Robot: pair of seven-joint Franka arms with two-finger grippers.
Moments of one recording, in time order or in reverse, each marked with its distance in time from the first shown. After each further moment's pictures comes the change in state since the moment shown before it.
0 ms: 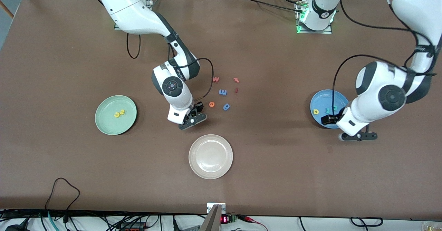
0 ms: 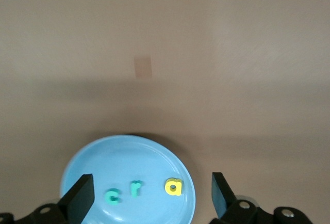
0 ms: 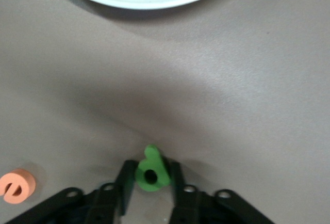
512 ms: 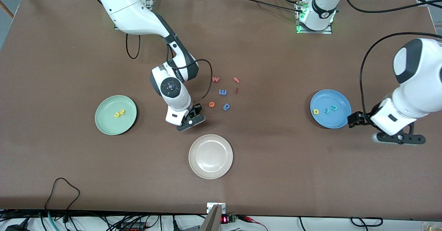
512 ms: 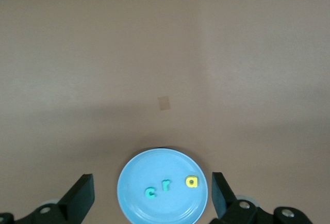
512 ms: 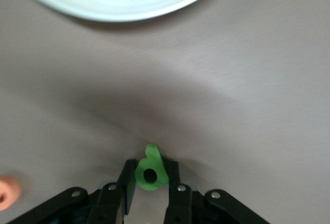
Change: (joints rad) left arm -0.189 -0.062 0.244 0.284 -0.152 -0.209 0.223; right arm 0.000 -0.004 -0.037 0.008 0.000 -0.006 -0.005
